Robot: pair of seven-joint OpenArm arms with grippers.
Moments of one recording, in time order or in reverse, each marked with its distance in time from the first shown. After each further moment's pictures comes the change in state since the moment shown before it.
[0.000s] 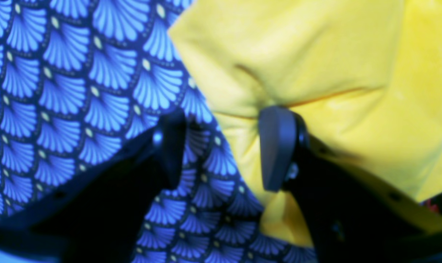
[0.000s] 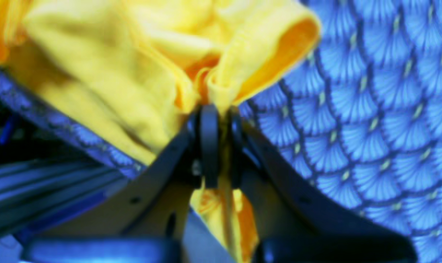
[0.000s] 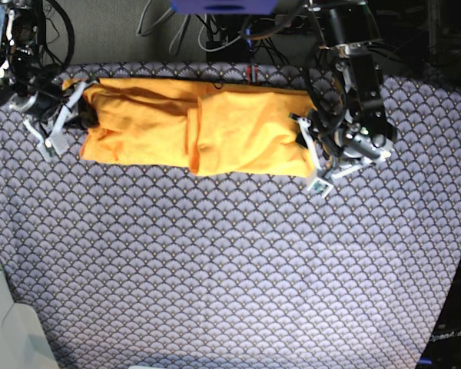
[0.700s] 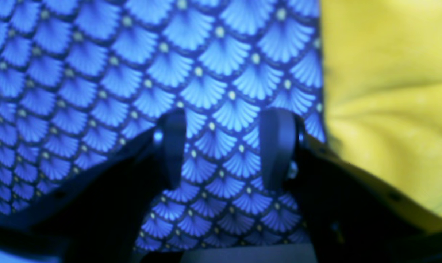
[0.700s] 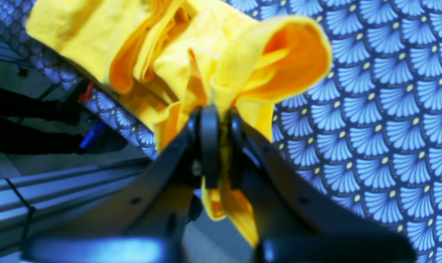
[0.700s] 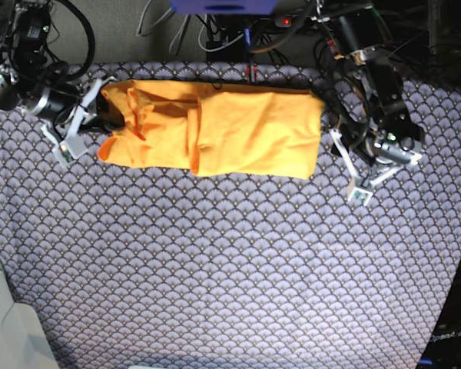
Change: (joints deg) left arm -2.8 -0.5 -7.6 4.9 2.1 0.4 5.8; right arm 1.4 -3.8 -0.3 7.4 10.8 0.0 -11.0
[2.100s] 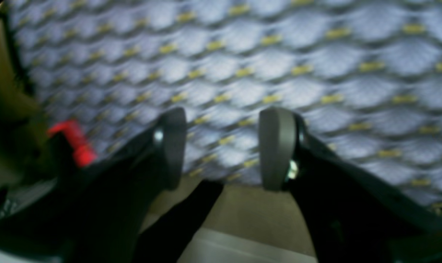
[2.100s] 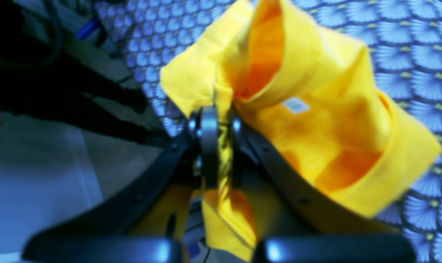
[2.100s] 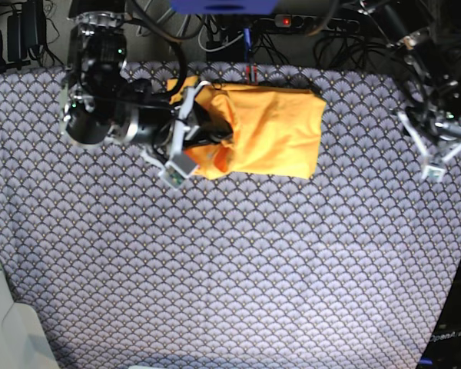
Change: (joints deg) left arm 4.8 -12.3 -13.6 2.5 -0.4 -0.2 -0.2; right arm 11.9 -16.8 -19.5 0.1 -0.5 0.0 -11.9
